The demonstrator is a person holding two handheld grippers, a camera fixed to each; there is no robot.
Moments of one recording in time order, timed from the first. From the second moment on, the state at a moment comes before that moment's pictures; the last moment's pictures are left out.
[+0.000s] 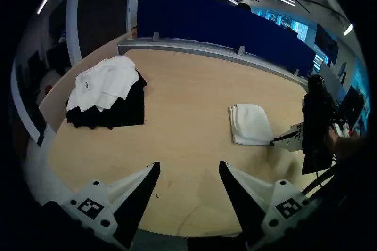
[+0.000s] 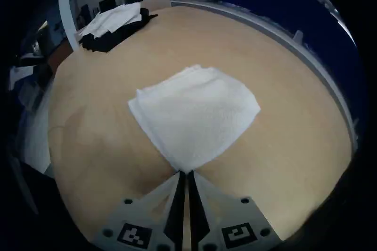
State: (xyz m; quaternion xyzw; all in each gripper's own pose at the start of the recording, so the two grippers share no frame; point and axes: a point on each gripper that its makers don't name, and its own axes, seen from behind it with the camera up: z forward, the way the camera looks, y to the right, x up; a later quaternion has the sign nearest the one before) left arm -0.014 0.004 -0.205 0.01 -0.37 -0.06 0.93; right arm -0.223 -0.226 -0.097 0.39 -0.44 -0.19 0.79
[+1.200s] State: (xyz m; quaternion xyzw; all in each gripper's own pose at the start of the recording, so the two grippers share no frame) left arm 0.021 0.029 -0.163 -0.04 -0.33 -0.03 0.94; right arm -0.001 -0.132 -0.020 0.34 -0.31 -0.21 0.86
